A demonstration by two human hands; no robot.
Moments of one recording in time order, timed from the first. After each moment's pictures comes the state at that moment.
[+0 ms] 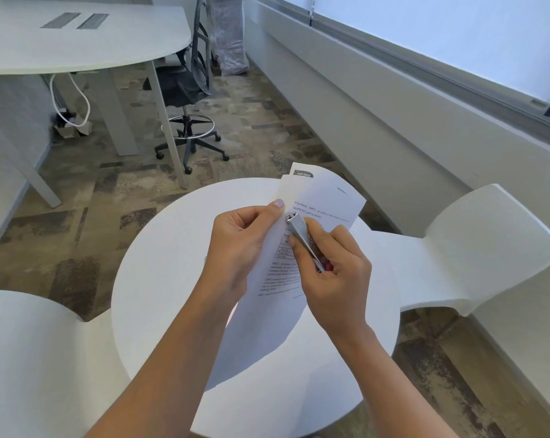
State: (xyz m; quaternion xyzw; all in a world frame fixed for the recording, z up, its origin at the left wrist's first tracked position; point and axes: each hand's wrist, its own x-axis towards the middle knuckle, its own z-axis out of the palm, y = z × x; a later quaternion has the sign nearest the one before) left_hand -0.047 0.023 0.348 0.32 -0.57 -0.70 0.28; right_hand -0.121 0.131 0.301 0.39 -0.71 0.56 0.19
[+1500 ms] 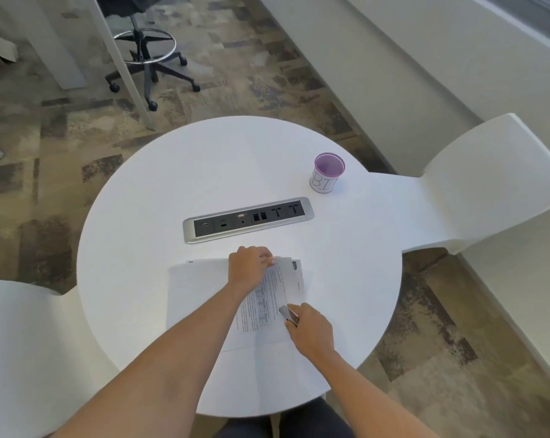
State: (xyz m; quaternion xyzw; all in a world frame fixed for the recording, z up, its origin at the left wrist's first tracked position) left_hand -0.134 -0.047 0.048 0.33 -0.89 -0.32 -0.02; right_hand -0.141 0.147 0.029 0.27 -0.92 0.13 -0.25
